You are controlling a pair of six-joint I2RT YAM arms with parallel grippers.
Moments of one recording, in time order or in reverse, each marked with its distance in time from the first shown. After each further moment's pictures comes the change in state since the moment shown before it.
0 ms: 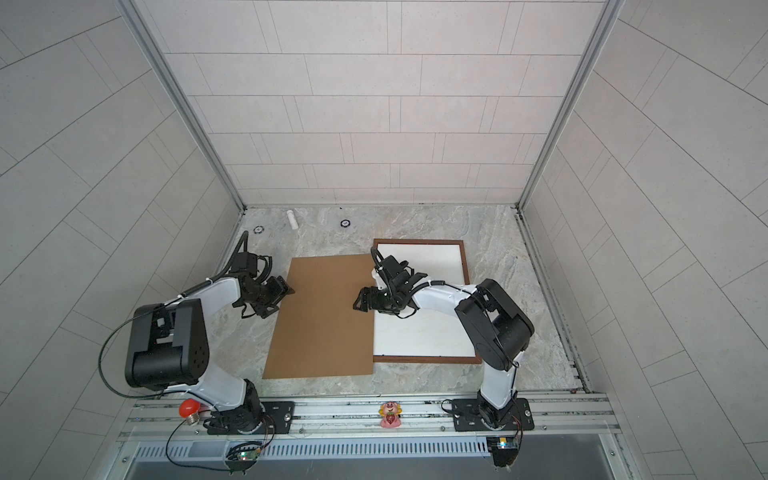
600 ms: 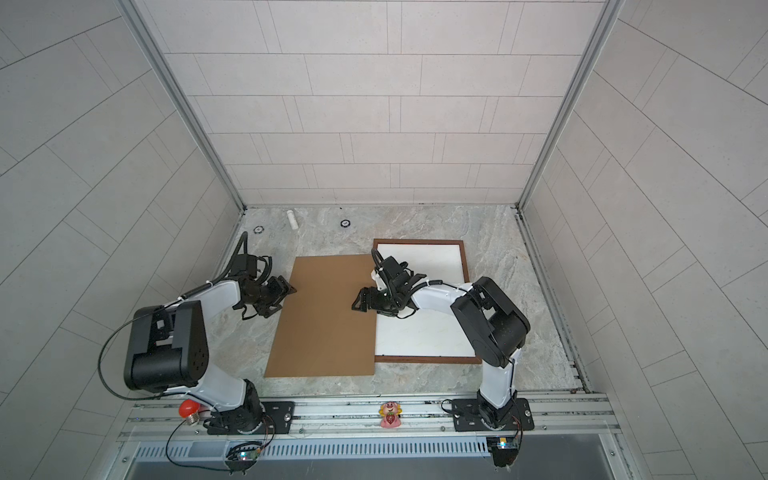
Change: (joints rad) left arm 0.000 -0.011 -0.031 0.058 0.041 -0.006; right arm -0.011 0.015 -0.008 0.051 -0.056 0.056
